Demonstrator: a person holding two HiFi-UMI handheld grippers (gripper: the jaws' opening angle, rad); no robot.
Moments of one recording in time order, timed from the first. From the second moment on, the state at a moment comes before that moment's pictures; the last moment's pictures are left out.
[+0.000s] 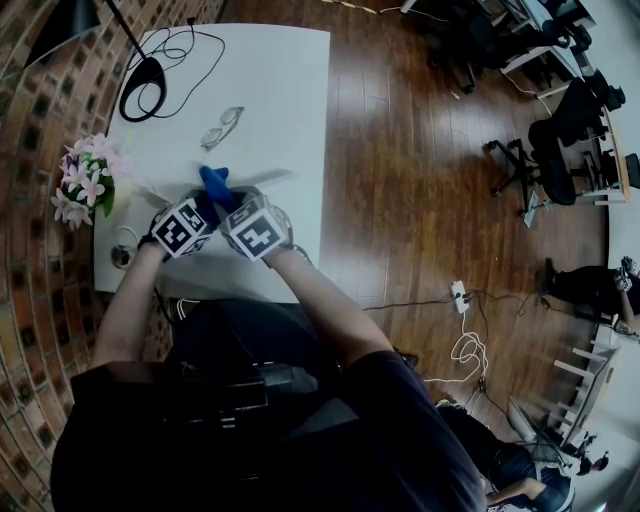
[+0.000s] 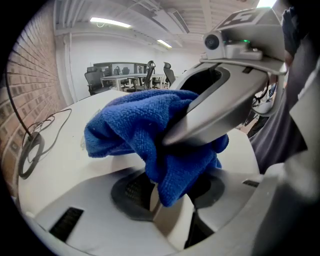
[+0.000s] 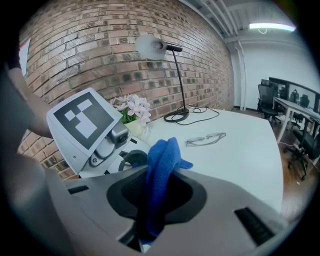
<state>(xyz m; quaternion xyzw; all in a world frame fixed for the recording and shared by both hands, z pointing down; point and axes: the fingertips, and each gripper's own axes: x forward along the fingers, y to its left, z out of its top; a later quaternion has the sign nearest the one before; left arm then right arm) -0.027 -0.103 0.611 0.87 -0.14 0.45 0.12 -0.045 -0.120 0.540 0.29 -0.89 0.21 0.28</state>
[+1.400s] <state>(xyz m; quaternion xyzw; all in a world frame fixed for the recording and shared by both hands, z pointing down) -0.025 -0.102 0.610 0.87 -0.14 0.45 0.12 -0.017 -0.129 0.539 0.31 -0.88 0.22 0.28</state>
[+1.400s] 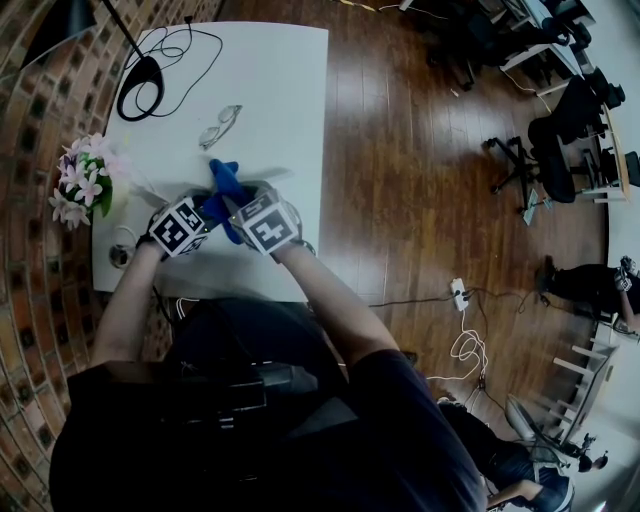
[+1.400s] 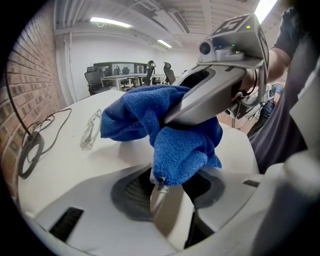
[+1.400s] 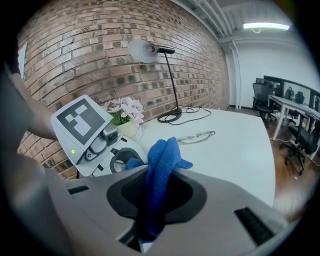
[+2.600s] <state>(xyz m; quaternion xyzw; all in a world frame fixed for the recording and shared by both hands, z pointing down) -0.025 -0.102 0.609 0.87 -0.14 0.45 0.12 0.015 -0.139 0.540 0.34 -0.87 0.21 0.27</state>
